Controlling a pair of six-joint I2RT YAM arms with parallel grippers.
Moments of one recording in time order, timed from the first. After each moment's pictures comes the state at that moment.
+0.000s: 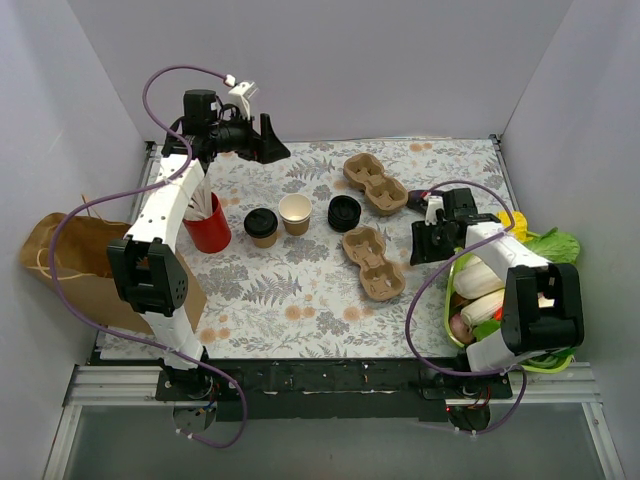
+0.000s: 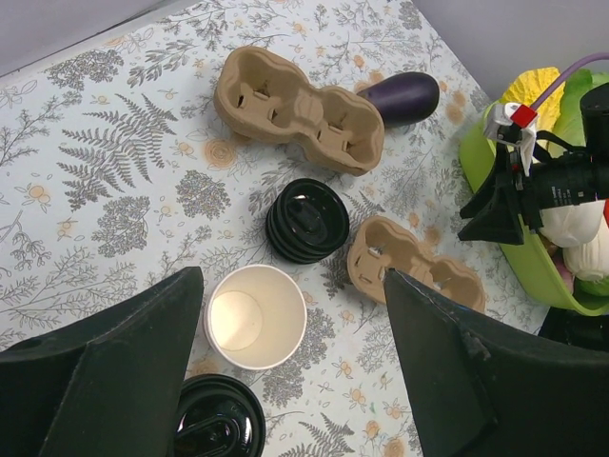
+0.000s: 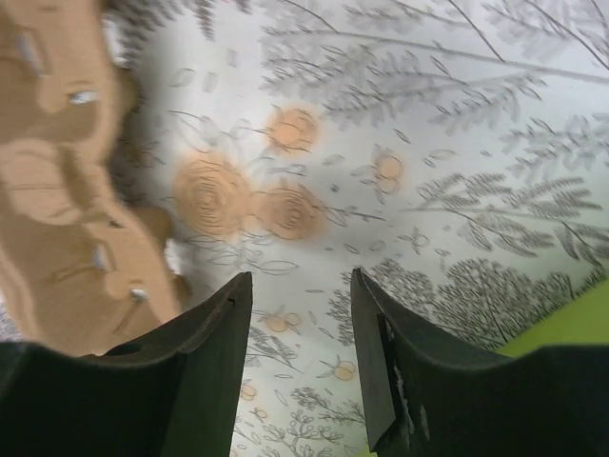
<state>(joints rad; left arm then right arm) -0.15 1.80 1.81 -0.50 0.76 -0.07 0.13 1.49 0.90 -0.54 -0.27 -0.04</state>
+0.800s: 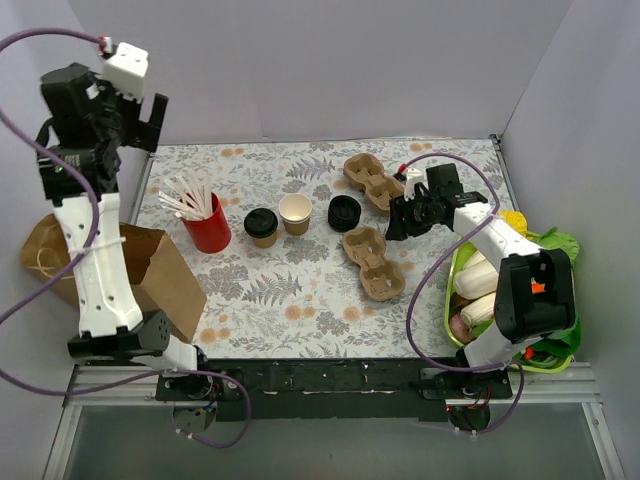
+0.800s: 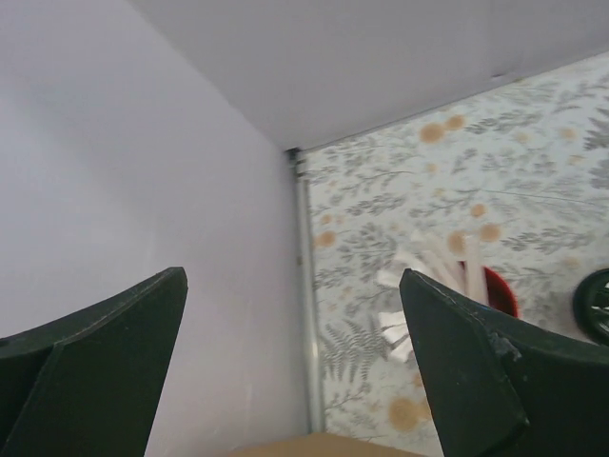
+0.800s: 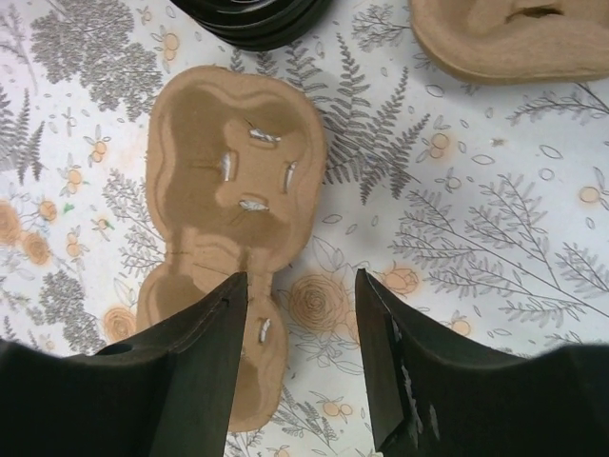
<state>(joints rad) 0.09 1.53 2.20 -0.97 0.04 0.48 0.23 1.57 1.11 -0.49 -0.46 -0.11</state>
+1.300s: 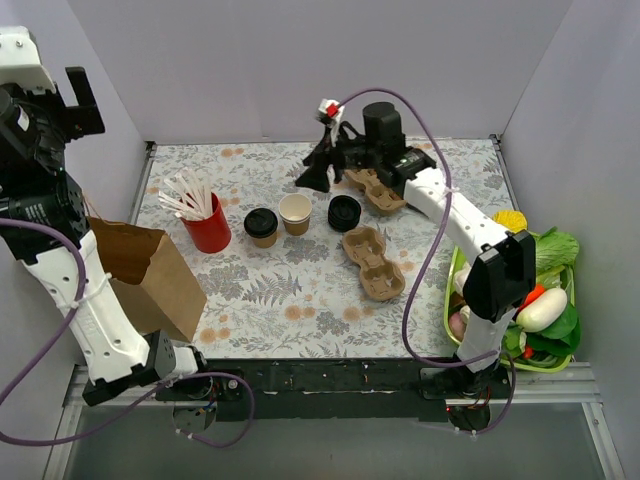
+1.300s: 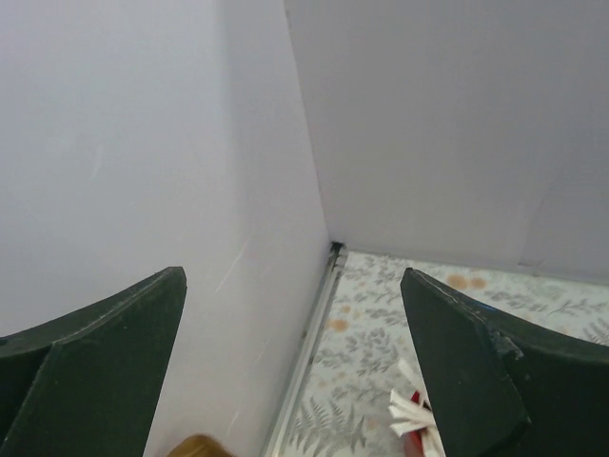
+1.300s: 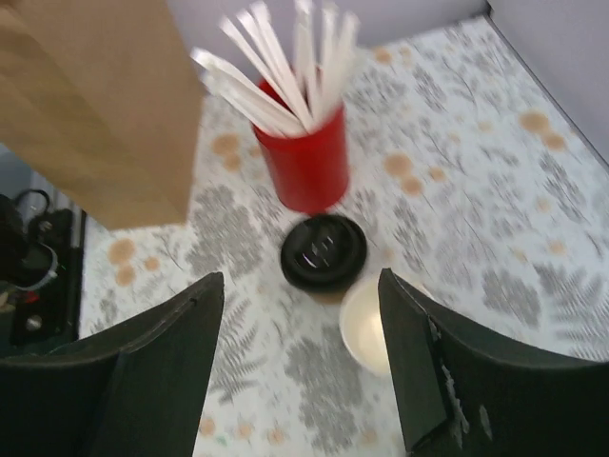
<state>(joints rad) 0.37 1.33 2.22 -0.83 0.02 0.19 0.53 1.80 1.73 -0.28 -0.80 -0.10</state>
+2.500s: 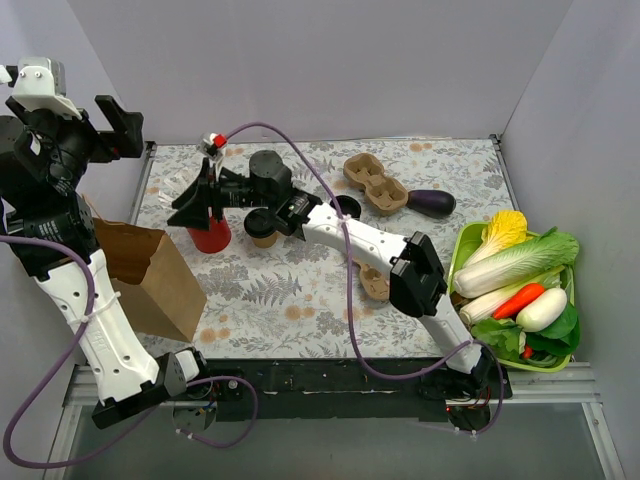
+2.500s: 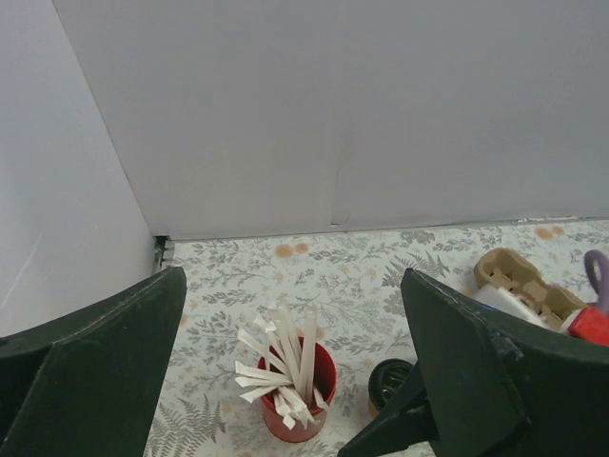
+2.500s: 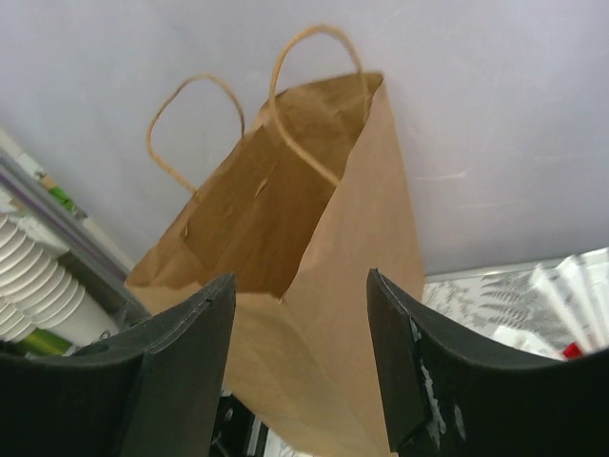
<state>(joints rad) 0.42 1.20 1.95 -0.69 0.51 -0.05 1.03 2.24 2.17 0.30 -0.65 0.50</state>
